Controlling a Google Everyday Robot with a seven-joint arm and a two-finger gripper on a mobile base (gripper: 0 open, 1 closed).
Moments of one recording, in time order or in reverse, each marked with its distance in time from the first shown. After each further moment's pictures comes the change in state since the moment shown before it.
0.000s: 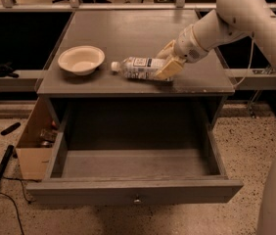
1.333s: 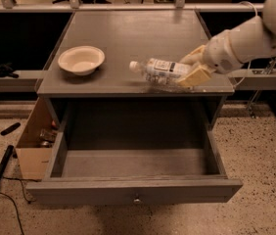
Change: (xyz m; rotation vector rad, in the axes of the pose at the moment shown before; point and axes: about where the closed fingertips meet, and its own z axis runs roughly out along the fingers) arm 0.020 0.050 -0.068 0.094 -0.032 0.089
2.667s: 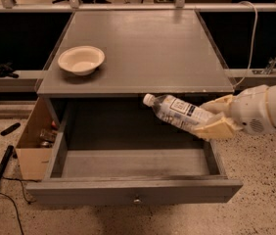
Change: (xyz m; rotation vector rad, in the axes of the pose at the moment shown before) arm 0.052 0.134 -0.048 0.060 -0.041 0.234
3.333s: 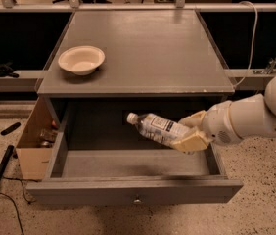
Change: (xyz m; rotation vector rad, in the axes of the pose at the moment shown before) arm 0.021 0.020 0.067 -0.085 0.053 0.019
